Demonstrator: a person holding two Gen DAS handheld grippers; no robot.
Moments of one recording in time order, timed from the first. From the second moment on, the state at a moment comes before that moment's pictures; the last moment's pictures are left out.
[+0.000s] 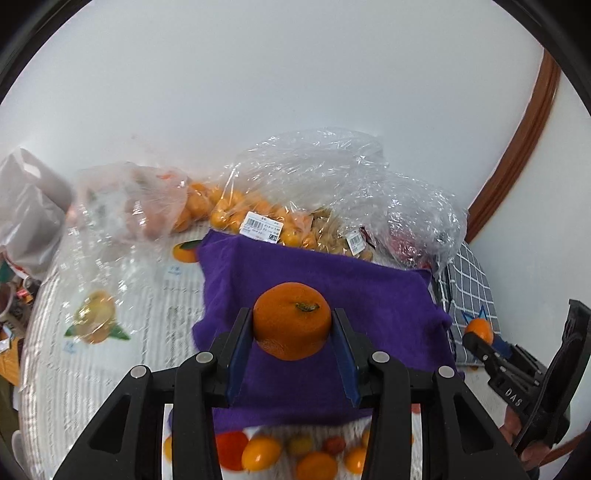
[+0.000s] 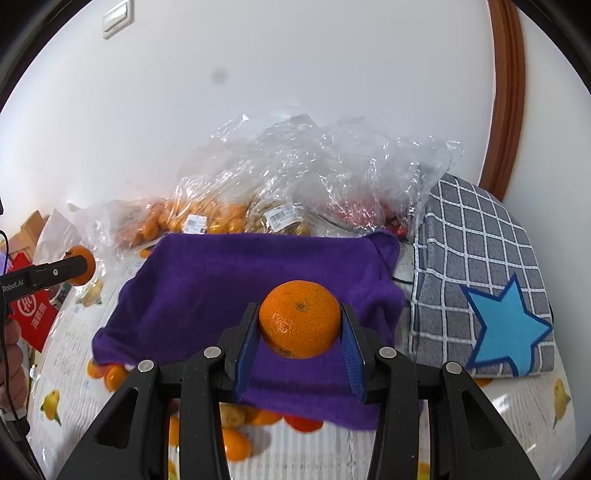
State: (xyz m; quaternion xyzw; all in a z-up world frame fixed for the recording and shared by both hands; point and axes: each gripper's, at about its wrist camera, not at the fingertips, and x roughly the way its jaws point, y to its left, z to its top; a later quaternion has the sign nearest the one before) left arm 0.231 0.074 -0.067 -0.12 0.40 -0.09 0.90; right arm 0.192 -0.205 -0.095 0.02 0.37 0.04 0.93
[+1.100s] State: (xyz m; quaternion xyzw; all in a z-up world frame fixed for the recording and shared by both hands) left arm 0.312 0.036 -0.164 -0.08 0.48 -0.09 0.87; right arm 0.282 -0.208 -0.196 0.04 0.46 0.04 0.89
